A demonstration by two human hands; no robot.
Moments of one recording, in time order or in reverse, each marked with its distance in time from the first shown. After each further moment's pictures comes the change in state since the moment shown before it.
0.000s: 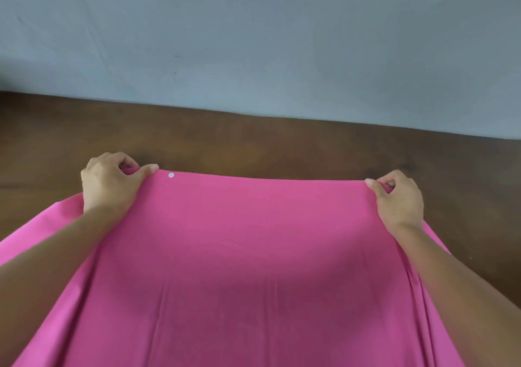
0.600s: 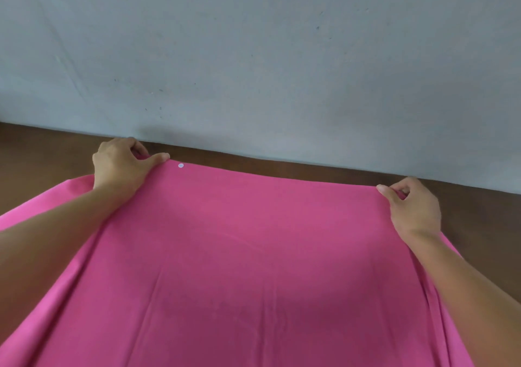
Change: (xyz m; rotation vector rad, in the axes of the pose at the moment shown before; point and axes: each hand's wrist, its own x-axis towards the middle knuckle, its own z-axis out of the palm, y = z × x) left_hand 0.130 0.039 0.071 0.026 0.044 0.015; right_hand 0.139 -0.014 0.047 0.032 0.008 -0.044
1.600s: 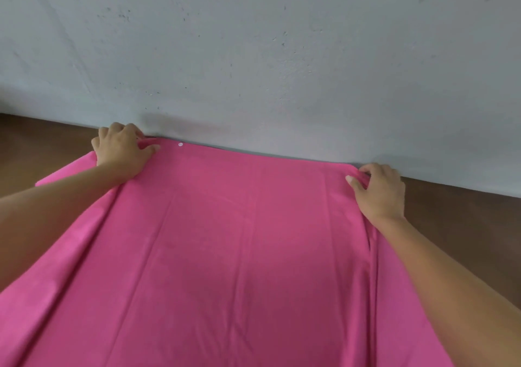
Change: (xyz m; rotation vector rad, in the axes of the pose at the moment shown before) left_hand -0.009 0.033 -0.022 0.339 -0.064 -0.067; right_hand 0.016 0.005 -0.017 -0.284 -0.040 -0.250
